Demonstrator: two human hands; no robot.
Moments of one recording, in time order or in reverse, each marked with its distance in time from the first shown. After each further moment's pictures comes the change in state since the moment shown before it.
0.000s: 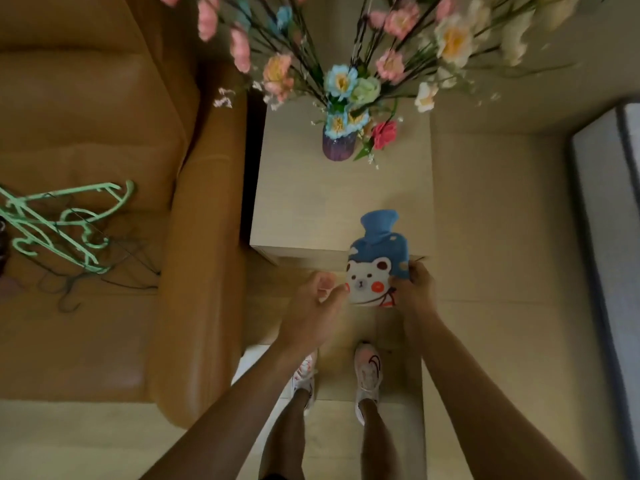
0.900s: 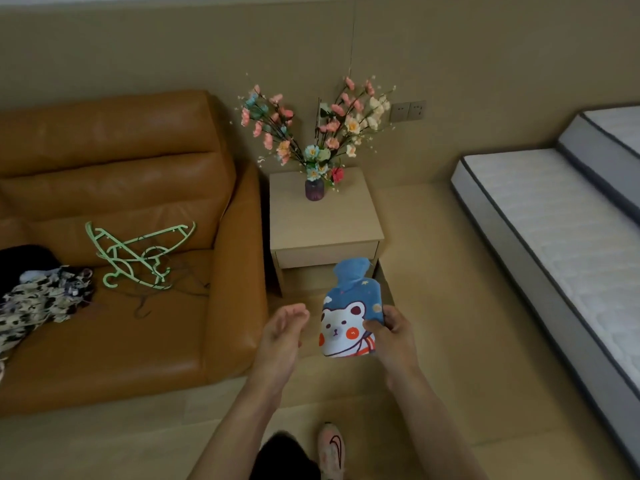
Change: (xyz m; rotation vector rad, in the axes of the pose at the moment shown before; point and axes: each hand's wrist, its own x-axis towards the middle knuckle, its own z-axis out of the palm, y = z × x) left_hand -0.447 -0.121 -0.073 -0.383 0.093 0.177; right_hand -0.477 0.155 -0.078 0.243 0.003 -0.254
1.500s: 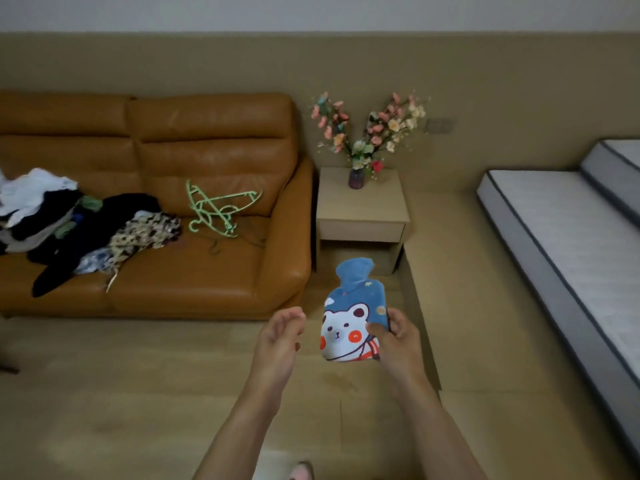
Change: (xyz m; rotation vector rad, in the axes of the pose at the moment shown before) left_hand -0.338 -0.123 -0.102 -0.135 0.185 0.070; right_hand -0.334 0.092 -0.063 -0.040 -0.147 -0.099
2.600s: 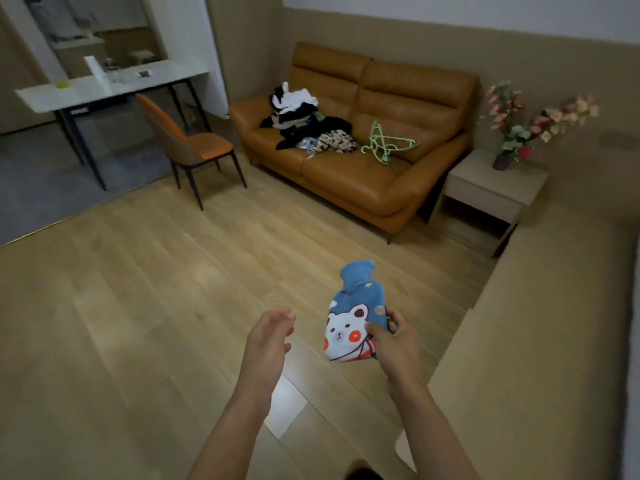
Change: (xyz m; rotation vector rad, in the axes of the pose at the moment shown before) left_hand -0.768 -0.287 0.070 -0.263 0.685 0.039; right_hand -0.522 0.227 -0.397 -0.227 -0.611 -0.067
